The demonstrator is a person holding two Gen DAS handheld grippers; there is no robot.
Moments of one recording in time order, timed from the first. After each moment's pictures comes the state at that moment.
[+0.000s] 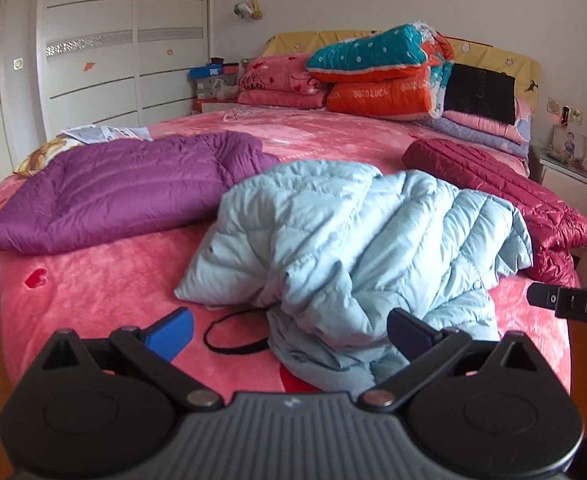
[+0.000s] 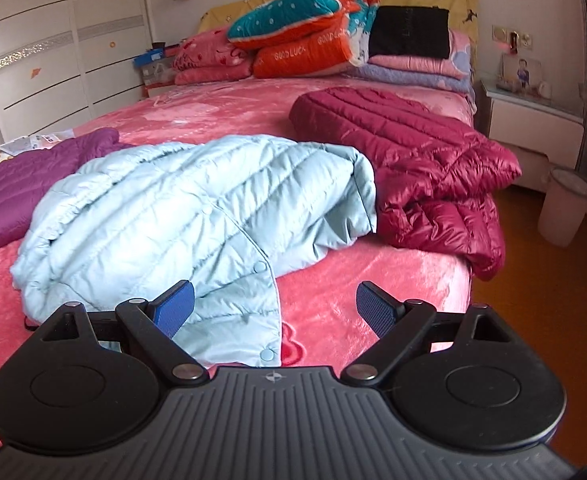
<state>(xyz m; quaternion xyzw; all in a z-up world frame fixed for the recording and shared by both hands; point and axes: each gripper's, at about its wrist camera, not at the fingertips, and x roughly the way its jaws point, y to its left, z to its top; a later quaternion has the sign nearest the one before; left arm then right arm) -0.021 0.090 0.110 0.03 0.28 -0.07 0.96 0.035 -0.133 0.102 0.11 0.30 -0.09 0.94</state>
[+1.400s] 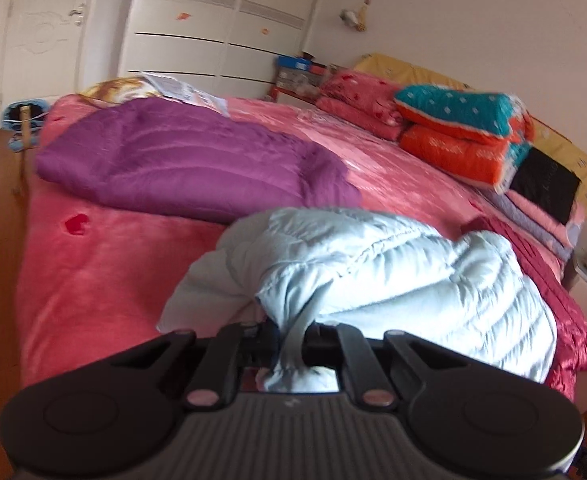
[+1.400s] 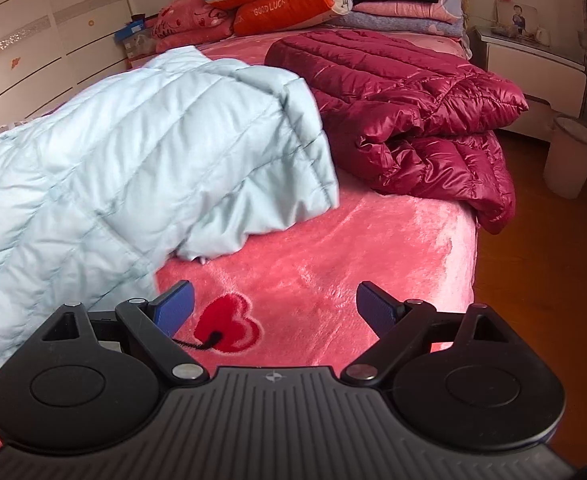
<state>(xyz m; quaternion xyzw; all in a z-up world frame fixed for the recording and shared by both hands) -0.007 0.166 0.132 -0.14 0.28 0.02 0.95 0.061 -0.176 0.057 0.15 0.35 -0.10 0.92</state>
